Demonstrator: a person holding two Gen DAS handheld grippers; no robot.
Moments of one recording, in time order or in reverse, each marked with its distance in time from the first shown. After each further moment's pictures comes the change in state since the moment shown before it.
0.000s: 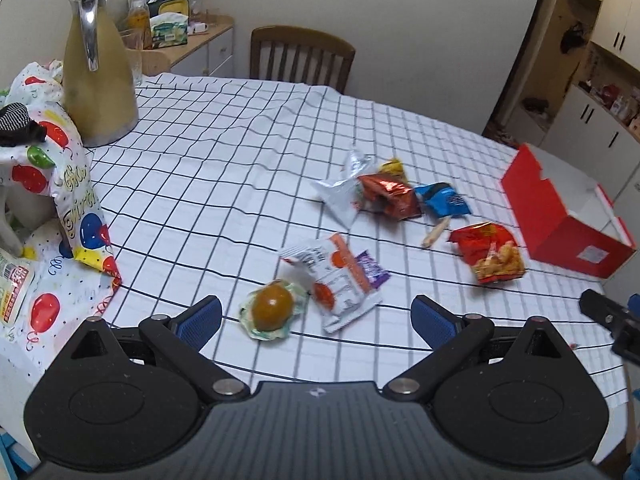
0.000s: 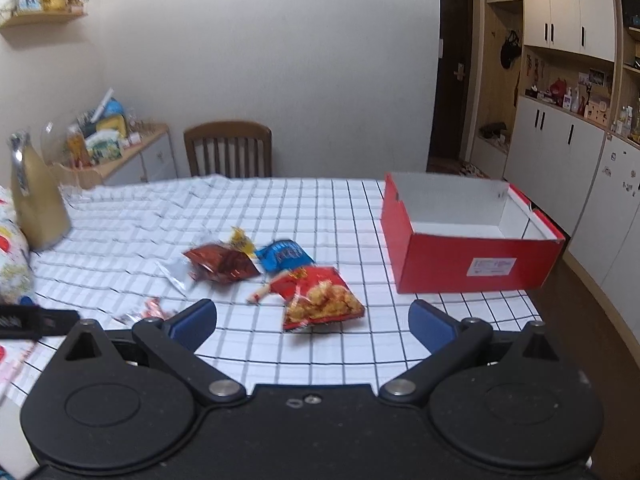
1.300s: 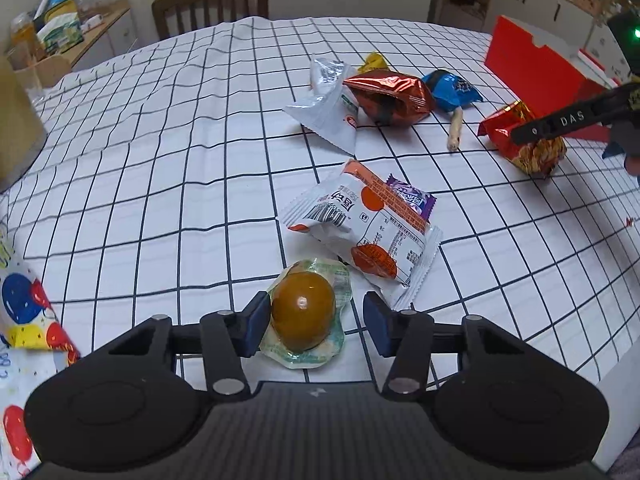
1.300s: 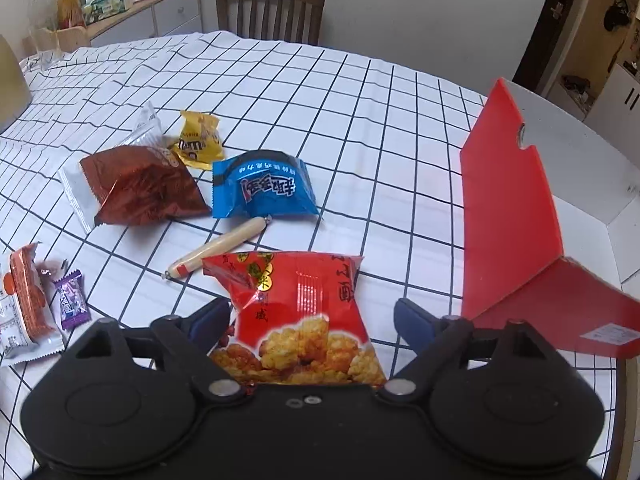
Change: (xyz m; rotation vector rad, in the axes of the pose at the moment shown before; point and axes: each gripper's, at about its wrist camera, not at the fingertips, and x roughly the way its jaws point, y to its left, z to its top) left arm 0.110 0.023 -0.002 0.365 0.157 -0.107; right arm 0.218 -0.010 0.039 -0.233 0.369 0.094
